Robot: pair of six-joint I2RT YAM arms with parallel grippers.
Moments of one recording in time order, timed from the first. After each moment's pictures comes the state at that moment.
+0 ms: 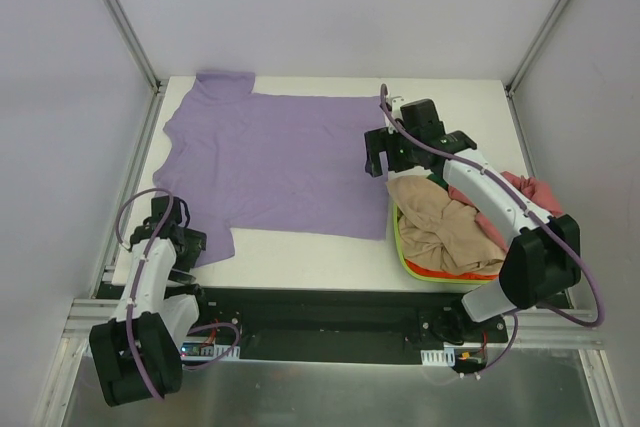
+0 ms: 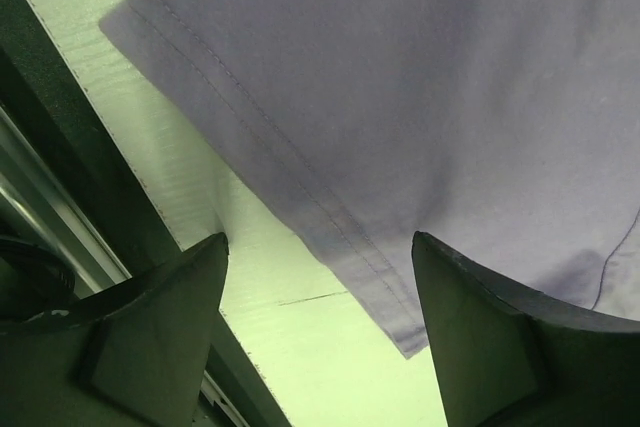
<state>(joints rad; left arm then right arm) 0.23 0.90 0.44 -0.89 -0.16 -1.13 0.45 1.49 1.26 -0.60 -0.11 0.11</state>
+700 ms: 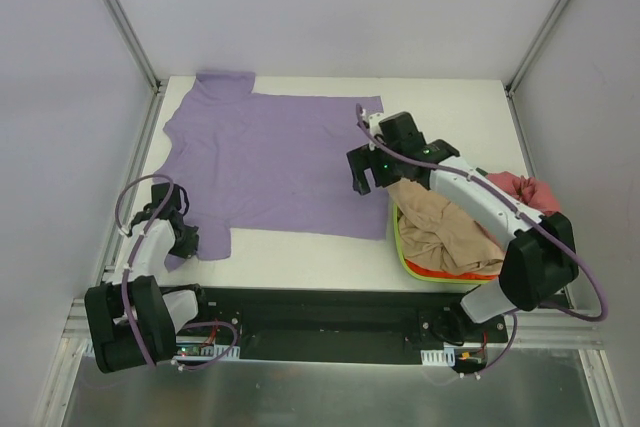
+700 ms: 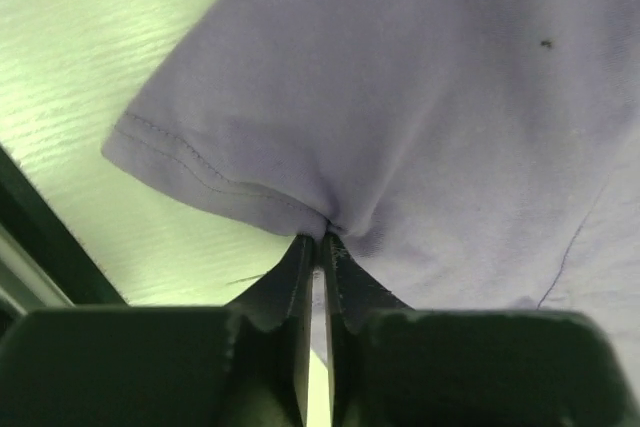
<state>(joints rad) 0.23 1.07 0.50 -0.76 -0.21 -1.12 0.54 1.50 1.23 -0.61 -0.11 0.08</state>
